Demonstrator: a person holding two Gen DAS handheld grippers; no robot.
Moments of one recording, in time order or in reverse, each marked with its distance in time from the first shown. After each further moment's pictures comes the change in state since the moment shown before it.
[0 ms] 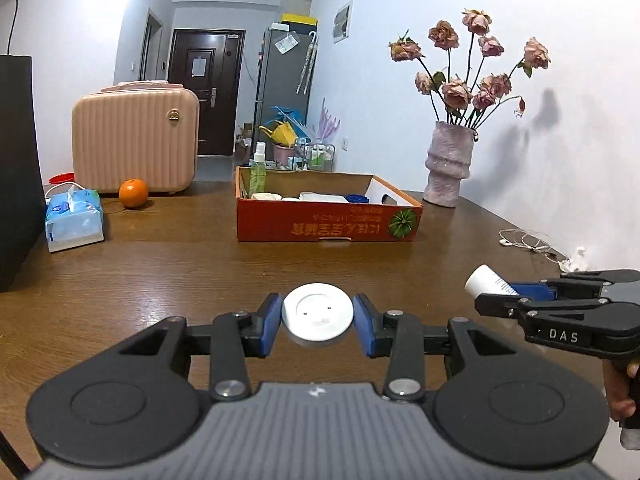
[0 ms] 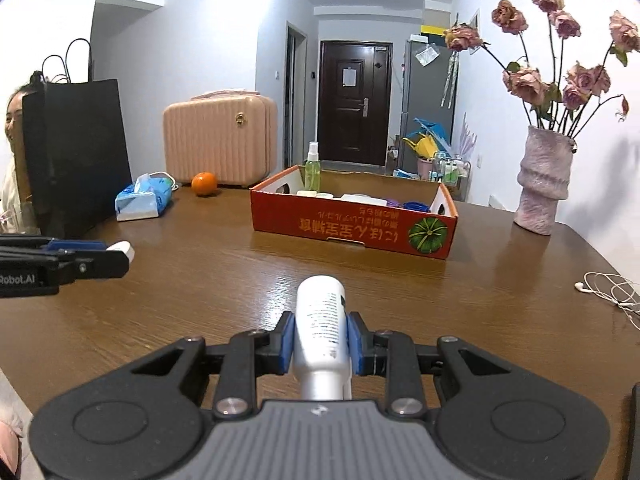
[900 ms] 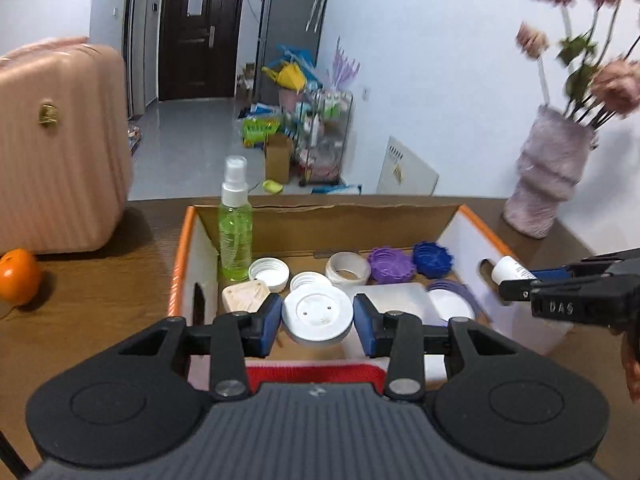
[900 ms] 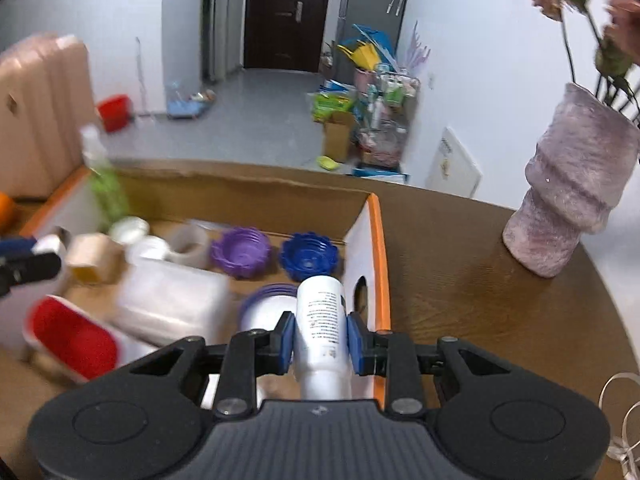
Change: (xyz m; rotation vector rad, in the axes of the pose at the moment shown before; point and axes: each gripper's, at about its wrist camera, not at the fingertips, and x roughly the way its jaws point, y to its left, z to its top) left arm 0.369 0.045 0.178 -0.004 0.223 0.019; right arm 0.351 -0.149 0.182 0.037 0.335 -0.229
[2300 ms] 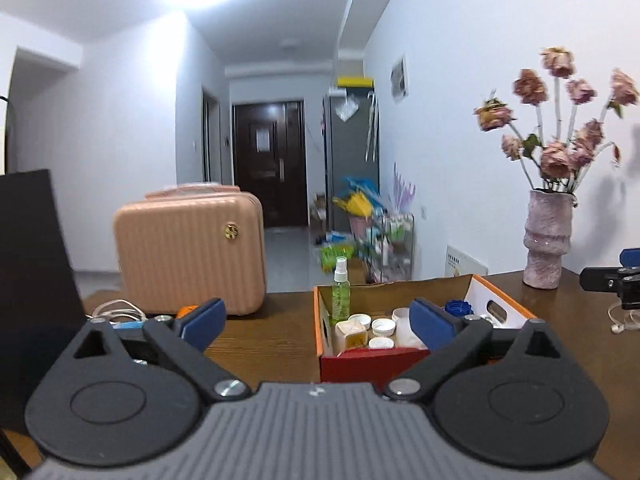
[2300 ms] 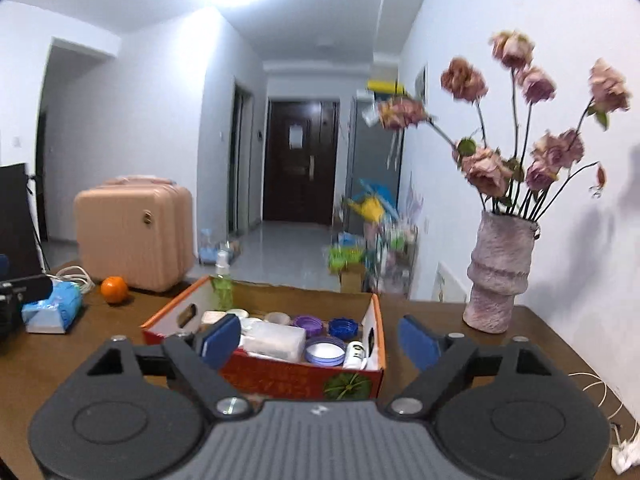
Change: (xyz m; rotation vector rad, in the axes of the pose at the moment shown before) left arm -0.258 -0.022 -0.129 0.061 -0.442 0.258; right arm -0.250 0.013 -0.155 0.044 -0.555 0.080
